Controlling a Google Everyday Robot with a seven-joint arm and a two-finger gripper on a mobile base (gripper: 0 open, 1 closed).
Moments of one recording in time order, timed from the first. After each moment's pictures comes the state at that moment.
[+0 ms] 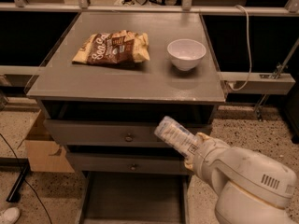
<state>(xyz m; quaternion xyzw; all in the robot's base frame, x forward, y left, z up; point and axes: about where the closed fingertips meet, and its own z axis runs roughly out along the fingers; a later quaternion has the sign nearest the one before) 0.440 -0.133 0.752 -0.49 0.77 -0.19 0.36</state>
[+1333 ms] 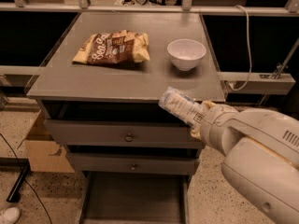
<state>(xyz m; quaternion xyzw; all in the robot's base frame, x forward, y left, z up) 0.491 -0.146 0.822 -0.50 0.74 -0.23 0.40</state>
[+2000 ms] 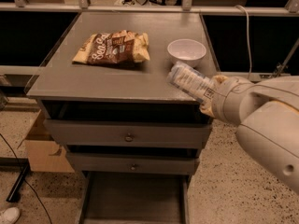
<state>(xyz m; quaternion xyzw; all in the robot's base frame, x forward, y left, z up) 0.520 -0.166 0.882 -0.50 0.72 -0.25 0.42</state>
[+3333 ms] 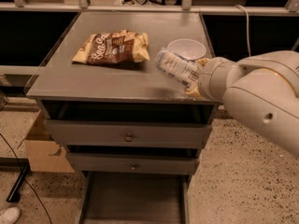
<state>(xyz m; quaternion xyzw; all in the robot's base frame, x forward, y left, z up) 0.580 -0.134 0.889 -0.53 0.69 -0.21 0.45</state>
